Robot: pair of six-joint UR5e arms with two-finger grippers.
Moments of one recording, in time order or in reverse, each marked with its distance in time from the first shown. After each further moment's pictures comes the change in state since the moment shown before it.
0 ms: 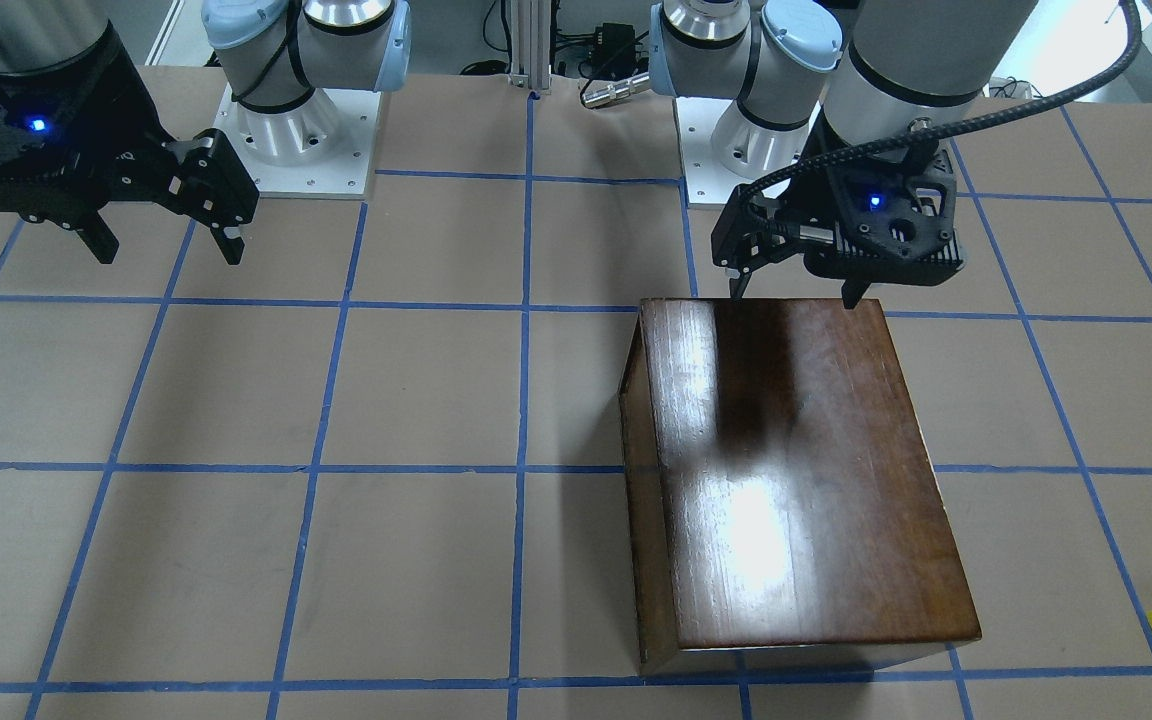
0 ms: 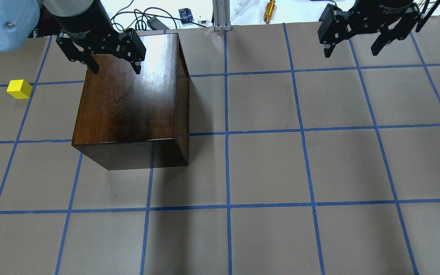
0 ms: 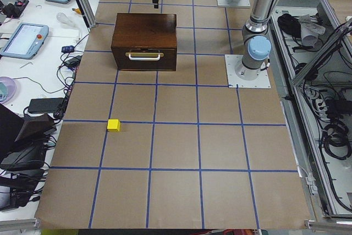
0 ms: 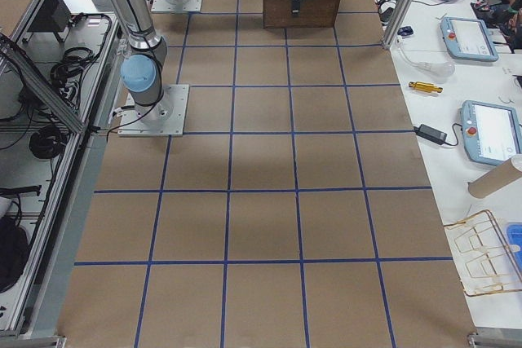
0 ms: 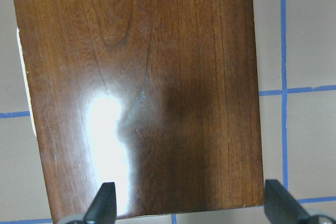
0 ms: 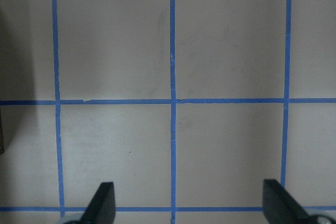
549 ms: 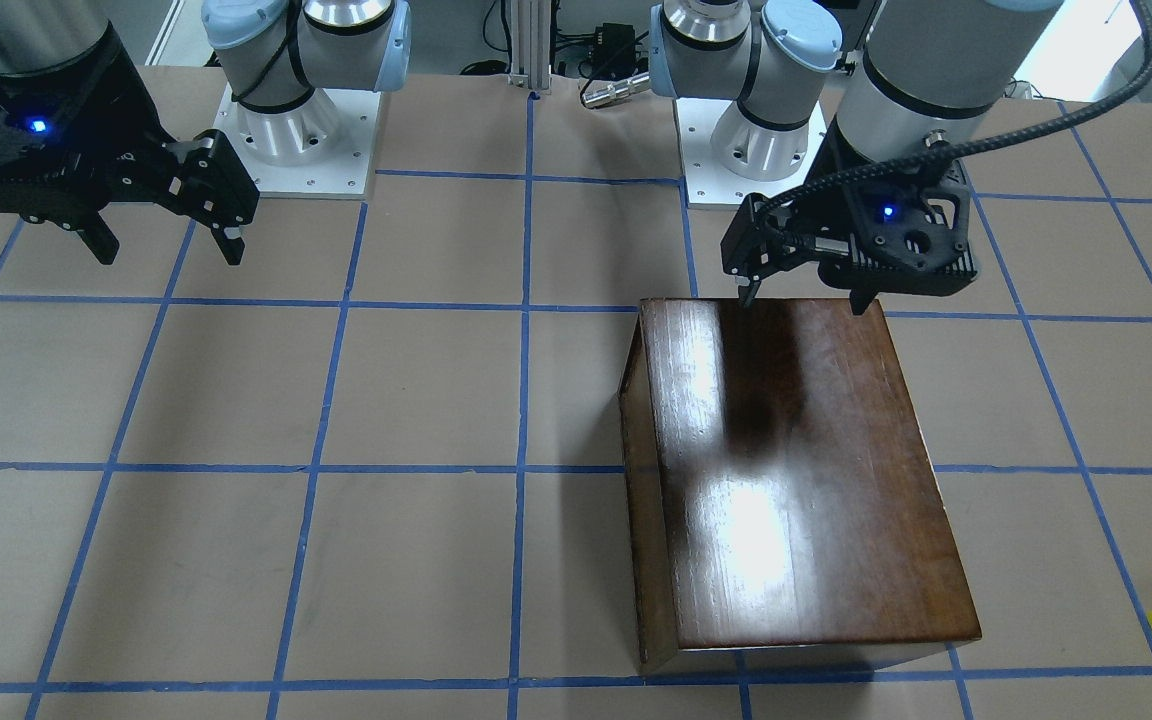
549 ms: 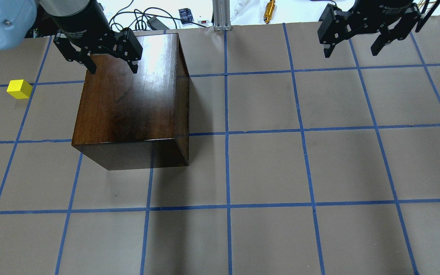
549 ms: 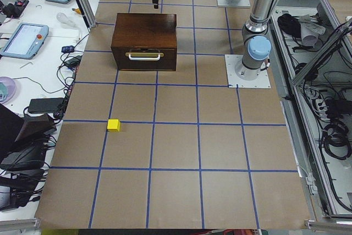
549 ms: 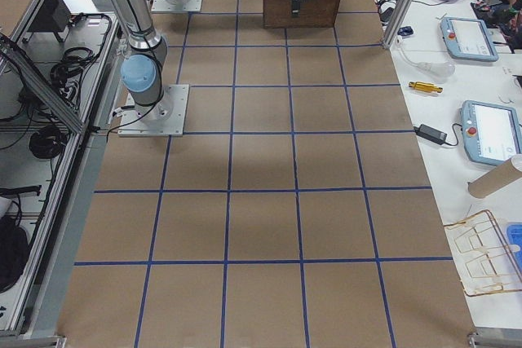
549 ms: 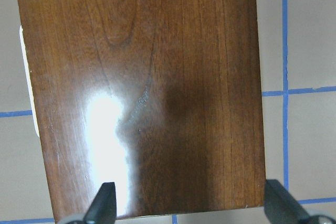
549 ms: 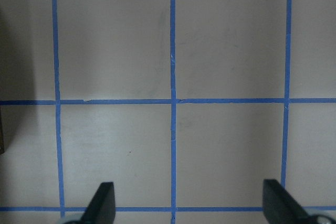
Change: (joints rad) left arm 0.033 -0.011 0.001 0.001 -0.005 0.020; right arm 0.000 0.001 0.000 0.000 0.001 0.000
